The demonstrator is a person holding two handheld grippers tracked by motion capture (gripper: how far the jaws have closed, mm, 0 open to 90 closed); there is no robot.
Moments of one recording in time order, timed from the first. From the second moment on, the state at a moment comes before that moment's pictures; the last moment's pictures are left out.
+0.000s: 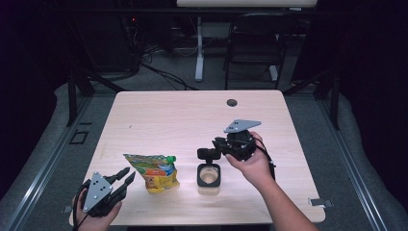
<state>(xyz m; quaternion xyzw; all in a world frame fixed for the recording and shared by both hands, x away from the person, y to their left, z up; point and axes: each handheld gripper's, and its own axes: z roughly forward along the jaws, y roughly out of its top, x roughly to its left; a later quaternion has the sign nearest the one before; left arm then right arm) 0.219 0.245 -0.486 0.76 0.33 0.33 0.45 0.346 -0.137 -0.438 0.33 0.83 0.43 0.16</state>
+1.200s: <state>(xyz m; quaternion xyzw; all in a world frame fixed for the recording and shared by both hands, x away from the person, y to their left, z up) 0.221 0.251 -0.488 0.76 0.34 0.33 0.45 0.324 -0.135 -0.461 0.32 0.83 0.43 0.14</state>
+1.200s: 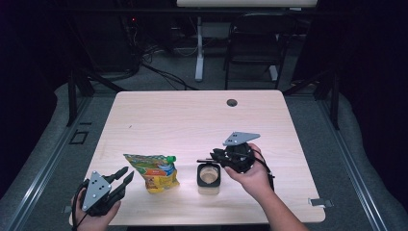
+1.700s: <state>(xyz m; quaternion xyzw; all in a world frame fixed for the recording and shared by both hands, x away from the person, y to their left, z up) 0.221 0.253 -0.488 0.75 0.35 0.33 0.45 0.314 -0.131 -0.484 0.32 0.84 0.42 0.12</state>
